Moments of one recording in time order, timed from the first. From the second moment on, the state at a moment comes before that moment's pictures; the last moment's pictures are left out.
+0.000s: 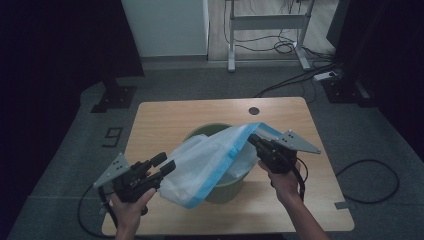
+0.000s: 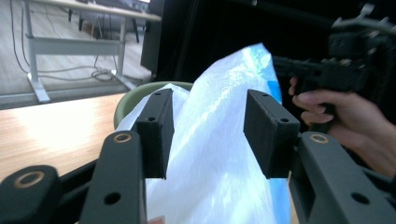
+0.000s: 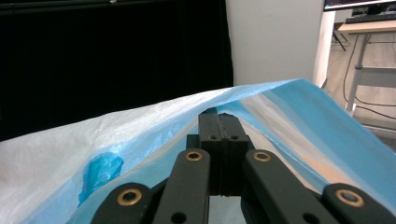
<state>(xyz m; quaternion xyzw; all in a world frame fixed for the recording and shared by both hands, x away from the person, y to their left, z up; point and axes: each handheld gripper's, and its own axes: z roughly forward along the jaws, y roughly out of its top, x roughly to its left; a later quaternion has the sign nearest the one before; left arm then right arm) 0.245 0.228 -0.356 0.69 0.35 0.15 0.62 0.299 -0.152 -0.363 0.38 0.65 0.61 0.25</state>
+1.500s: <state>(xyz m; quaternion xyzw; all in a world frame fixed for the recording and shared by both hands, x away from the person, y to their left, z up) 0.308 0.210 -0.338 0.68 0.38 0.13 0.62 0.297 -0.179 -0.376 0.39 0.66 0.59 0.25</state>
